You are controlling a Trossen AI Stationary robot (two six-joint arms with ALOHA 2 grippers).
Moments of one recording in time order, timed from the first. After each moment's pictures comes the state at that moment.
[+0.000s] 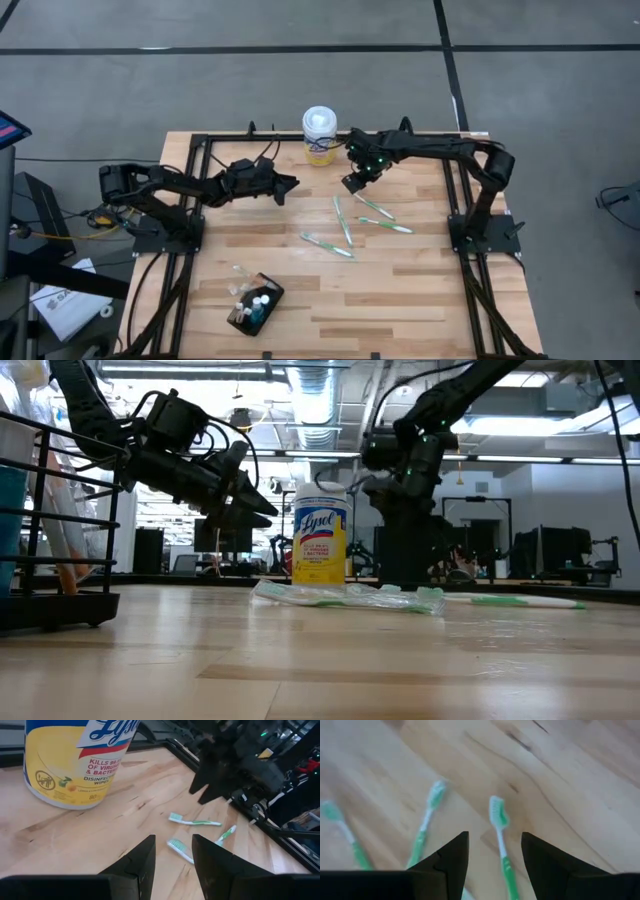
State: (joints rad) left arm 0.40 1.46 0.38 0.79 0.04 -0.55; right arm -0.46 1.80 1.27 -0.77 -0.18 0.41
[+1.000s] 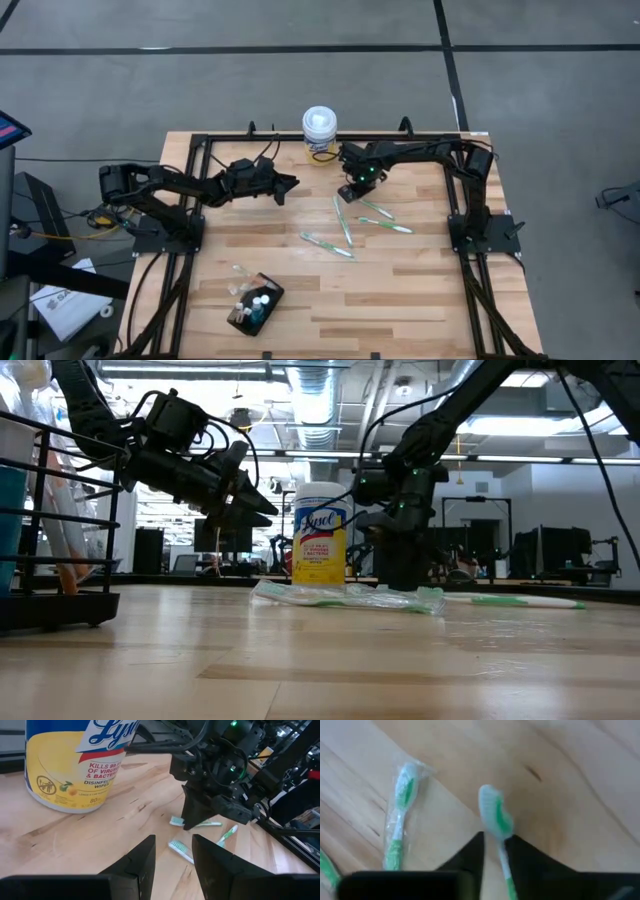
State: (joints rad) left arm 0.40 1.46 0.38 0.79 0.03 -0.52; right arm -0.45 1.96 1.24 -0.68 -0.26 0.45
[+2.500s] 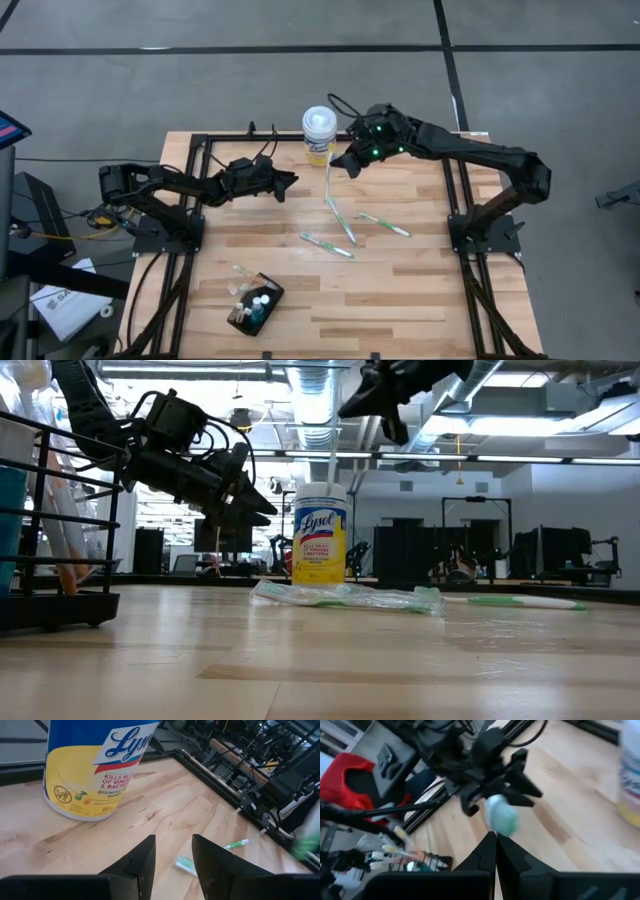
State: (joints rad) left arm 0.41 1.46 0.38 0.81 -0.01 -0.53; right arm -0.36 1.50 1.36 -0.43 -0.34 0.52
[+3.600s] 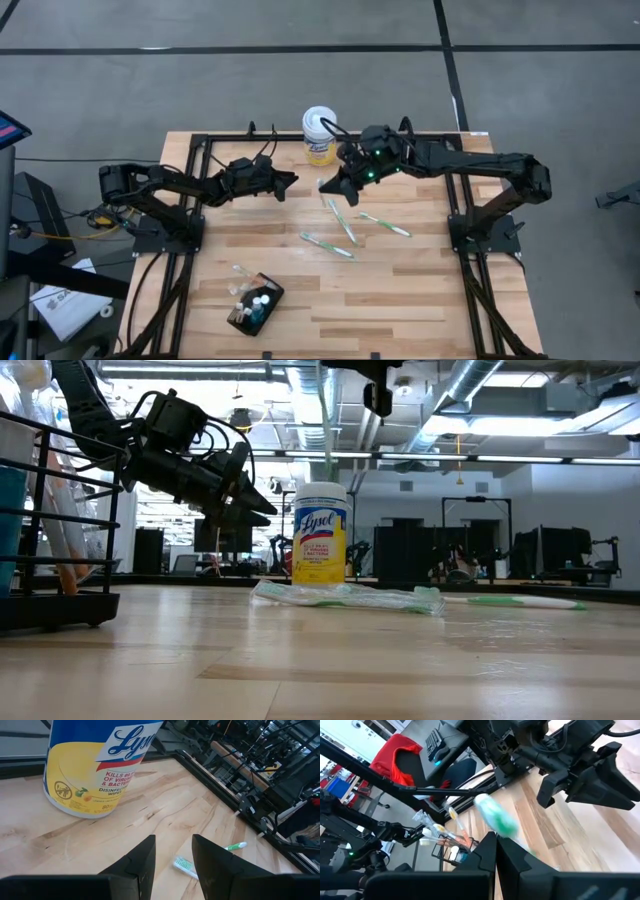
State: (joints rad) left arm 0.41 1.46 0.38 0.81 -0.02 -0.57; right arm -0.16 1.50 1.36 -0.30 -0.37 0.55
